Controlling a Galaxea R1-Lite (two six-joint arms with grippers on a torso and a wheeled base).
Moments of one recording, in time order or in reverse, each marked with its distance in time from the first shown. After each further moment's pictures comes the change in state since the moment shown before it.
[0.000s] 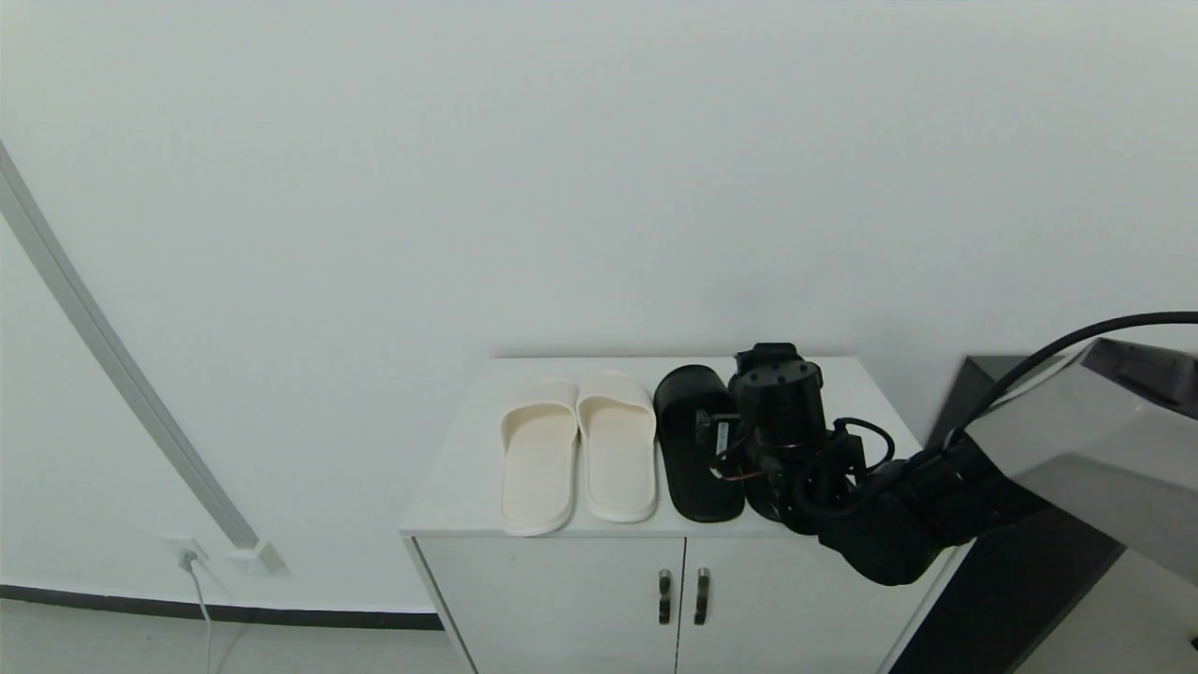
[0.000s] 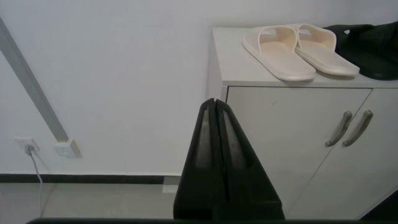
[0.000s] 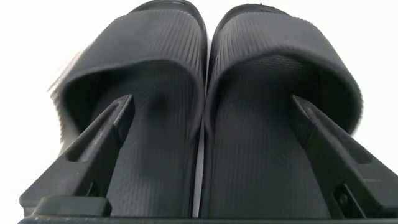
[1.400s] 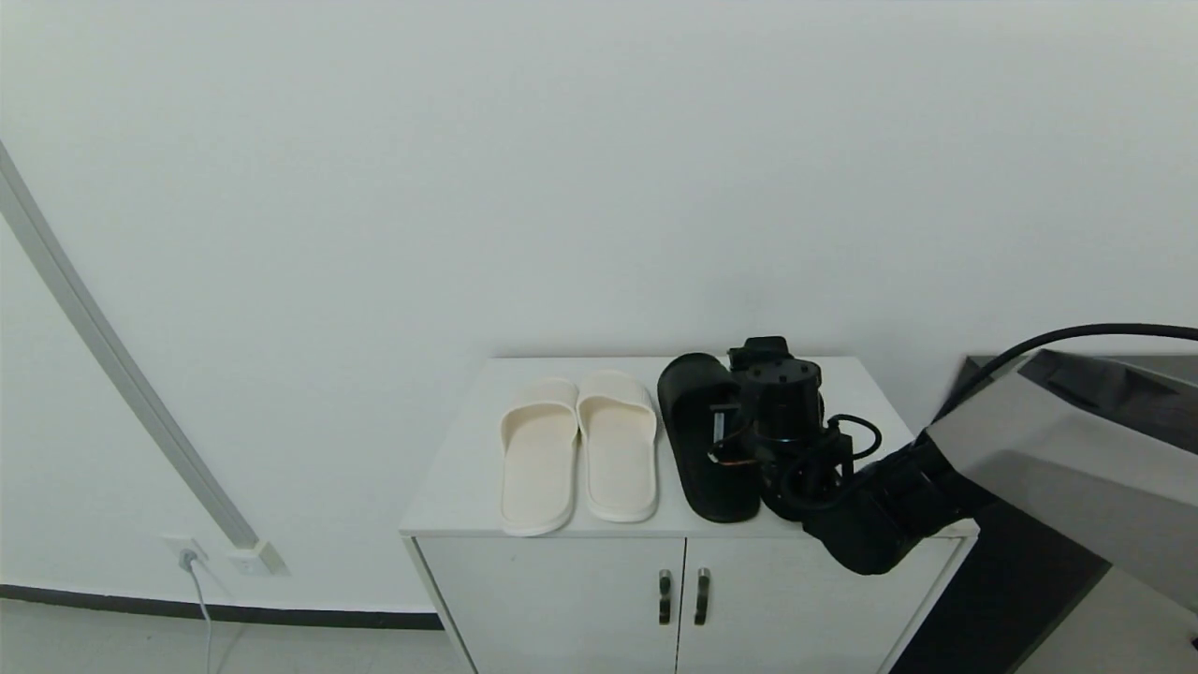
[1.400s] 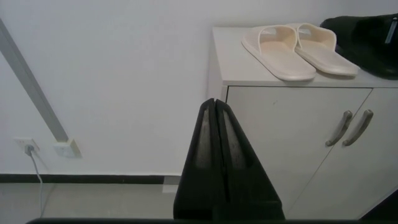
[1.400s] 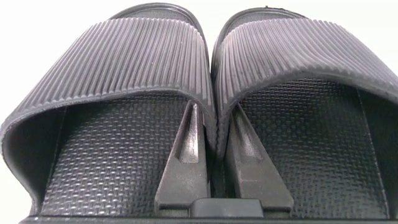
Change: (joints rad) left arm 0.000 0.000 0.002 -0.001 -0.007 0.001; right arm -0.033 0.064 -0.031 -0.145 0.013 -0.130
